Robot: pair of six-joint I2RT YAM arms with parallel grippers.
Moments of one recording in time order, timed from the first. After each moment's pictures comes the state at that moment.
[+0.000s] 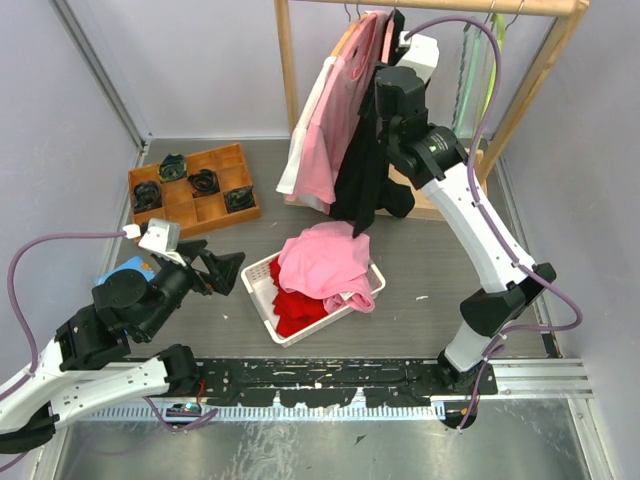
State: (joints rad) left arm -1.10 0.47 0.92 -0.54 -0.62 -0.32; right arm 0.59 1.68 2.06 -0.57 0.69 0.36
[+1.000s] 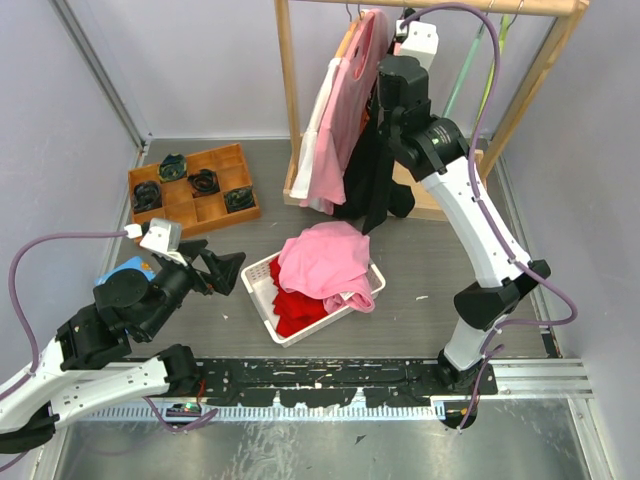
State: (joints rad) left arm -1.10 0.47 0.92 -0.54 -0.62 -0.31; right arm 0.56 1.73 2.18 -0.62 0.71 0.24
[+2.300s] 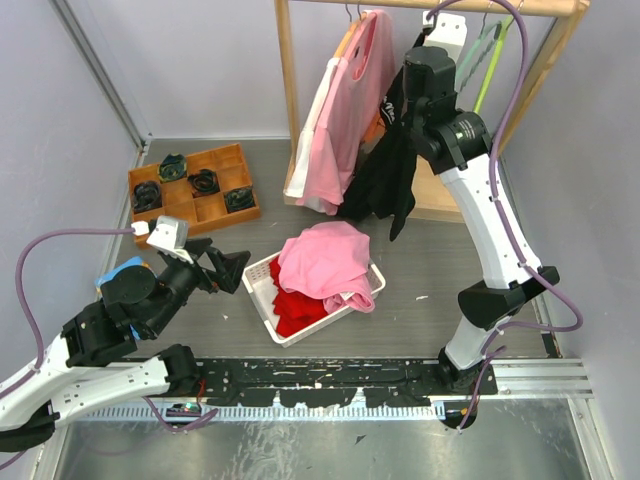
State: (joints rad) left arm -1.10 0.51 0.92 -0.52 -0.62 -0.31; right arm 0.47 1.72 2.25 -0.72 0.72 0.18
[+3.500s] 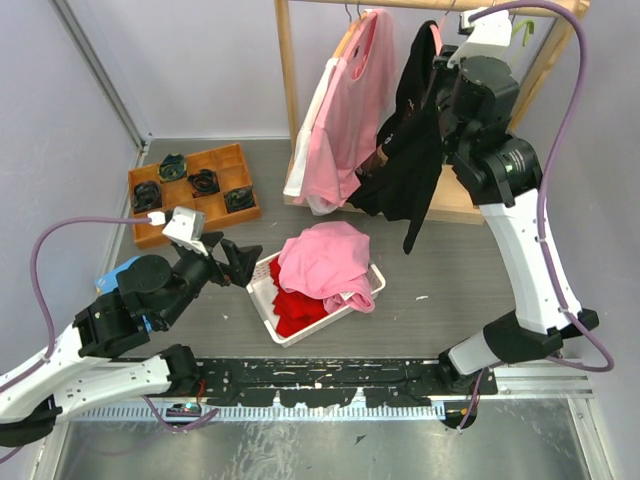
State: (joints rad) left arm -1.10 0.60 0.95 -0.47 -0.60 -0.30; right arm 0.46 1.51 2.14 -0.62 0.56 0.08
